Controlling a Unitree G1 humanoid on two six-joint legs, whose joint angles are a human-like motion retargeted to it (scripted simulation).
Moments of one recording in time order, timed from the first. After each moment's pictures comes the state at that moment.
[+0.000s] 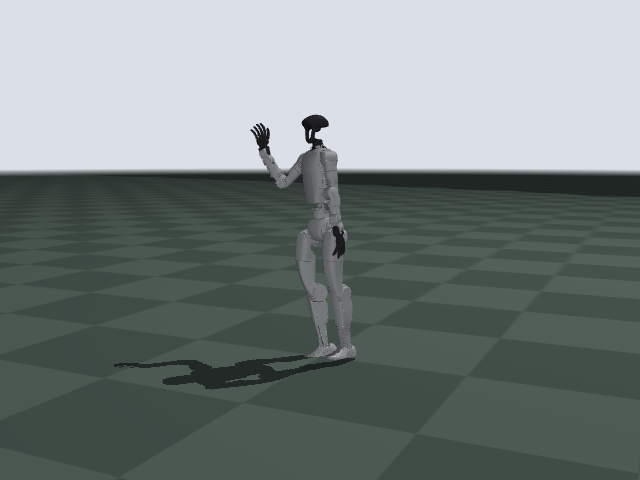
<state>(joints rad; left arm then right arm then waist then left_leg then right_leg) 0.03 0.08 0.16 1.59 -0.51 0.24 -0.07 -0.61 -0.63 -0.45 -0.31 -0.16 -0.03 -0.64 -0.27 -0.03 -0.04 0.06 -0.08 0.10 0.02 -0.19 -0.01 0.05 -0.07 -0.43 0.00 0.04 -0.02</state>
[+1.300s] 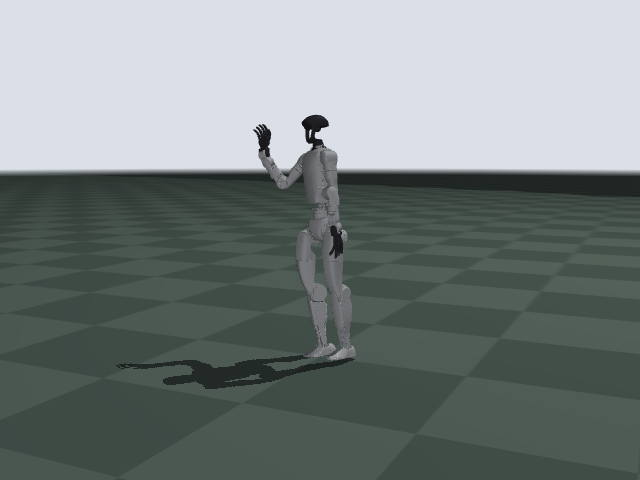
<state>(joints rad) 0.01 0.07 0.12 1.55 -0.51 0.23 -0.06 -0.64 -0.57 -0.38 -0.27 -0.43 -0.09 -0.73 -0.28 -0.01 -0.02 0.06 -0.07 0.11 0.02 -0.18 0.00 0.06 -0.06 -0.43 0.00 0.05 -0.02</state>
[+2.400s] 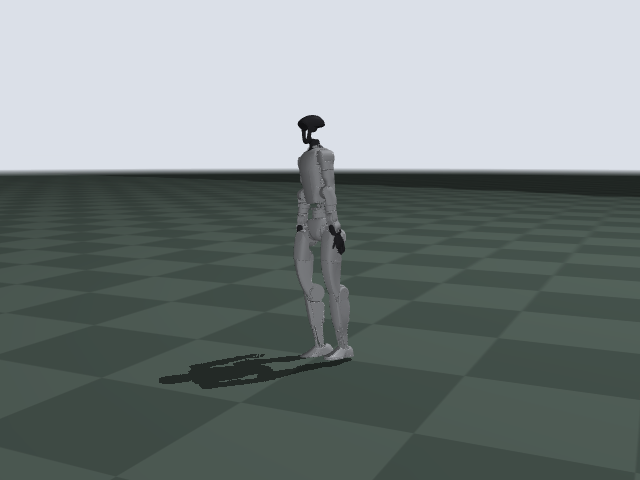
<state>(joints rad) 0.00 0.03 -0.03 1.59 -0.44 0.24 -0.07 -0.01 -0.15 -0.10 1.42 -0.78 0.08 0.11 -0.29 0.01 0.01 0.06 -0.07 0.10 0.02 -0.18 0.00 0.04 -0.06 -0.43 0.01 0.06 -0.03</state>
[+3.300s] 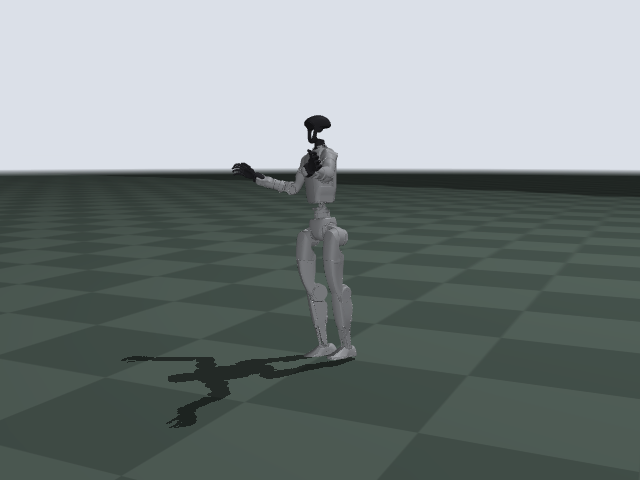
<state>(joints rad) -0.42 0.78 0.43 0.67 -0.04 0.17 0.96 -0.33 -0.57 -0.45 0.21 -0.39 -0.03 -0.26 -0.29 0.02 -0.07 0.05 -0.06 0.11 0.02 -0.18 0.00 0.04 -0.06 -0.44 0.01 0.04 -0.03</state>
